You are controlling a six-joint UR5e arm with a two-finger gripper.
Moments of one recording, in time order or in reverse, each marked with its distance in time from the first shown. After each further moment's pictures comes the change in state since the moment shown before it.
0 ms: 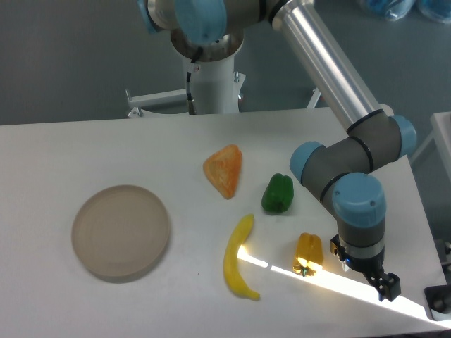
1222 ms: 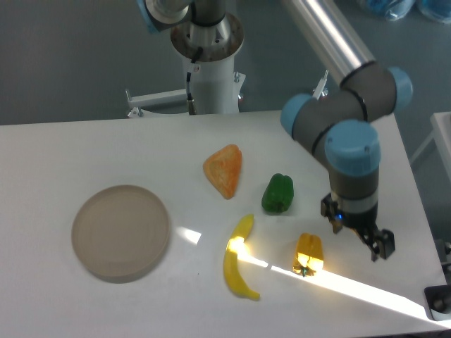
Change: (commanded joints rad) arm 0.041 0.331 -0.317 -0.098 -0.073 -0.121
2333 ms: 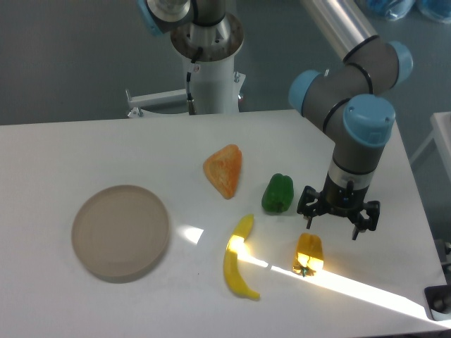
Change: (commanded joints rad) arm 0.031 -0.055 -0.083 0.132 -0.227 -0.480
